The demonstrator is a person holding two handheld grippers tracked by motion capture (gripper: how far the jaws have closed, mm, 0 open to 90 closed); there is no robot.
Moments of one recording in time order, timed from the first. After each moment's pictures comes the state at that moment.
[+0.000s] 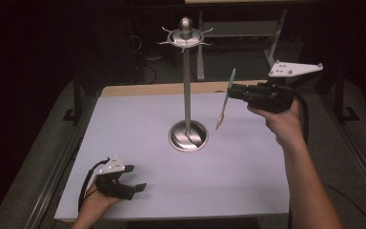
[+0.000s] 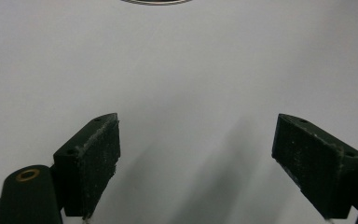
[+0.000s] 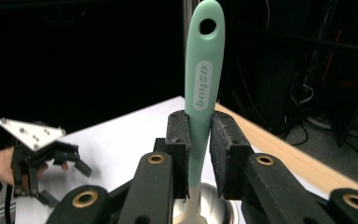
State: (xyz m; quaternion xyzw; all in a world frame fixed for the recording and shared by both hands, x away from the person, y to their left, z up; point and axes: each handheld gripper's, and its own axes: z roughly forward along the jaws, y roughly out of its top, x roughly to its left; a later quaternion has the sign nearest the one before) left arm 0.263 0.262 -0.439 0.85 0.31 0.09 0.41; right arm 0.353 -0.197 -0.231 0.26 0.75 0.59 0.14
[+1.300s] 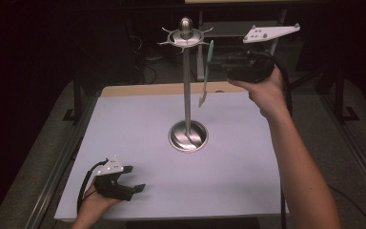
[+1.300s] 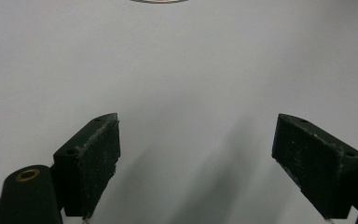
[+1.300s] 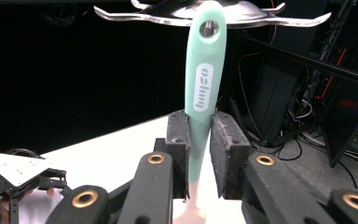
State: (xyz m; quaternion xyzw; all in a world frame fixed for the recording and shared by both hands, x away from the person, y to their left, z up) left arm 0.260 0.265 -0.439 0.85 0.32 0.10 0.41; right arm 0.384 -0.149 -0.176 0.23 0.77 0.58 0.16
